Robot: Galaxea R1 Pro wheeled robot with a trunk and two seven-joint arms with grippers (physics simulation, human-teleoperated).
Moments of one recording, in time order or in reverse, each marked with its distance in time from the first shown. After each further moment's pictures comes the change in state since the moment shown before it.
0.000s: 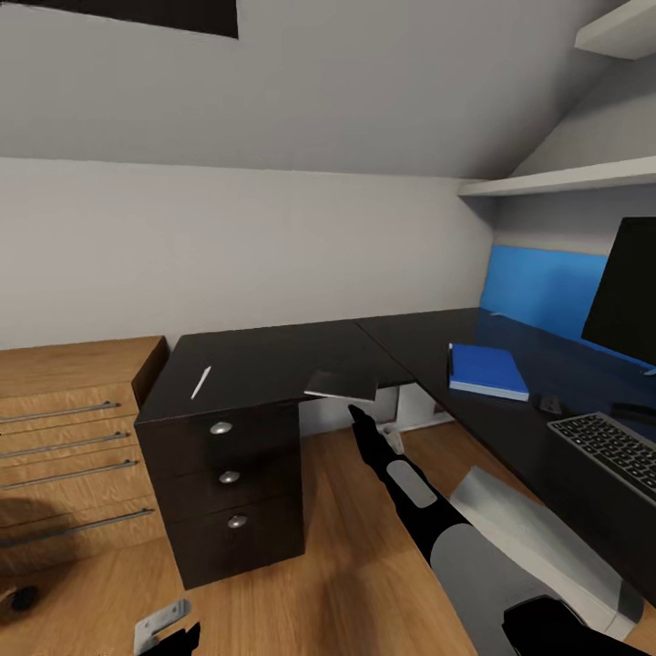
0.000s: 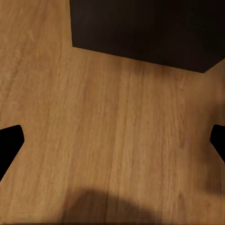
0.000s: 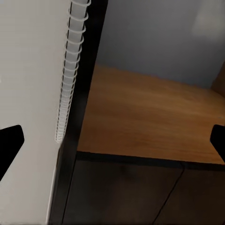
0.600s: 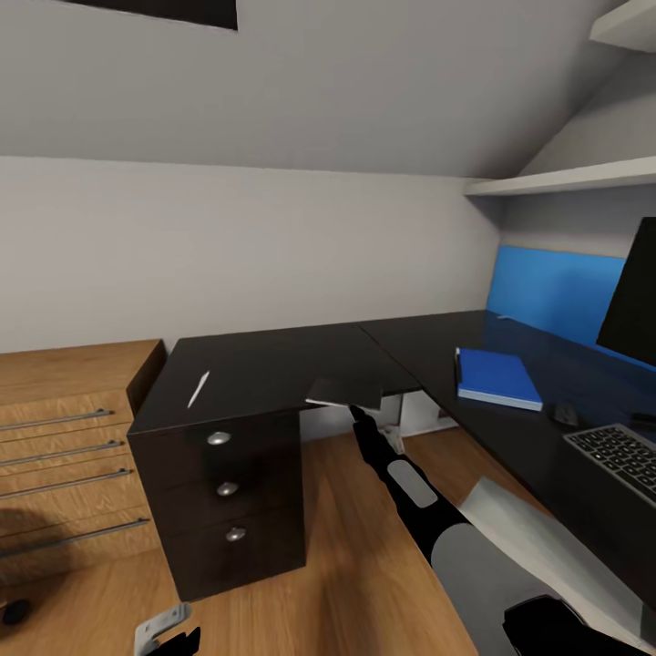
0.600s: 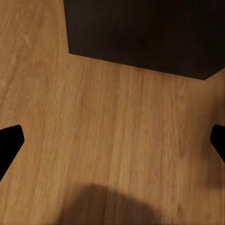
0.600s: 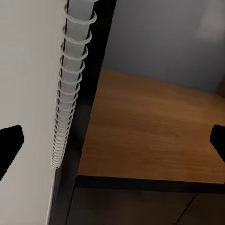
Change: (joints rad) left arm -0.001 0.000 -0.002 0.016 -0.001 -0.002 0.000; right arm -0.001 -0.003 -0.001 0.000 0.000 0.000 0.000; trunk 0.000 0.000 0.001
